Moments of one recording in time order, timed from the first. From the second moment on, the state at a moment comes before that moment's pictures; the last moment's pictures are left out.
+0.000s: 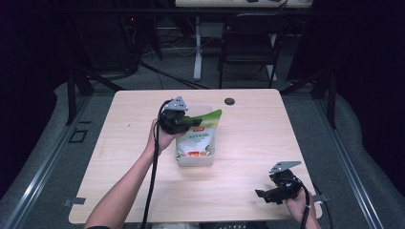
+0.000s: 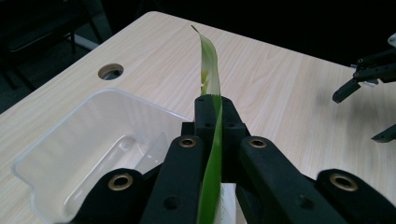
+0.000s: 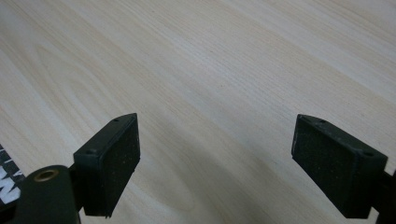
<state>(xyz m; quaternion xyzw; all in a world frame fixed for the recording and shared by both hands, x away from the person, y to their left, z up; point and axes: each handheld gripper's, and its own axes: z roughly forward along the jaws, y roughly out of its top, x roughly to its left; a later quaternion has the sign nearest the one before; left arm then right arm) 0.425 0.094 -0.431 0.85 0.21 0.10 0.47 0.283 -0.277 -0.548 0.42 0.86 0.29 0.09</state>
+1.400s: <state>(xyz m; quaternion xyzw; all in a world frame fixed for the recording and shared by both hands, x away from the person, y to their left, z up) 0.435 0.136 -0.455 0.82 0.25 0.07 0.52 0.280 -0.282 -0.549 0.43 0.85 0.30 0.09</state>
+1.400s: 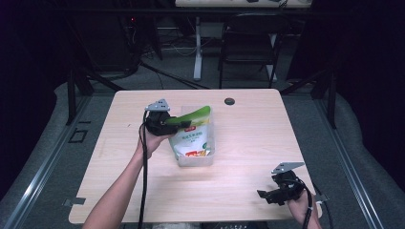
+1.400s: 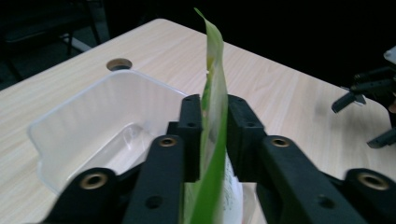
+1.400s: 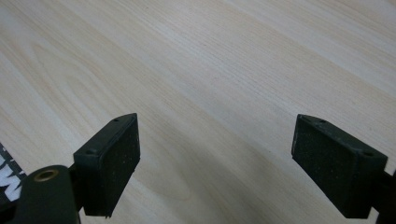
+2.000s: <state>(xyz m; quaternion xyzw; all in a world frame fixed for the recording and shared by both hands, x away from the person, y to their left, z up) 0.404 0.159 -0.415 0.81 0.30 0.08 0.50 0.278 -0.286 -0.544 0.43 0.85 0.30 0.10</state>
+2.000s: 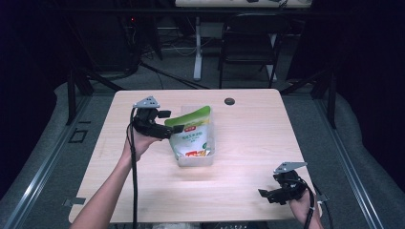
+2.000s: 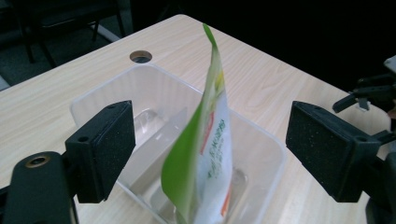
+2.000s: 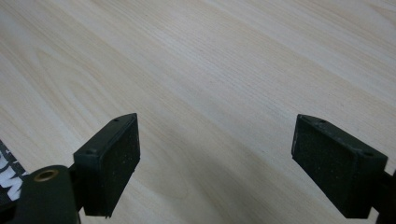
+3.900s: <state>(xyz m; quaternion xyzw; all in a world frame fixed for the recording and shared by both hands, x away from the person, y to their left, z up) 0.294 0.268 -0.502 0.81 0.45 0.09 0.37 0.277 -0.282 -0.546 0.42 0.85 0.30 0.09</state>
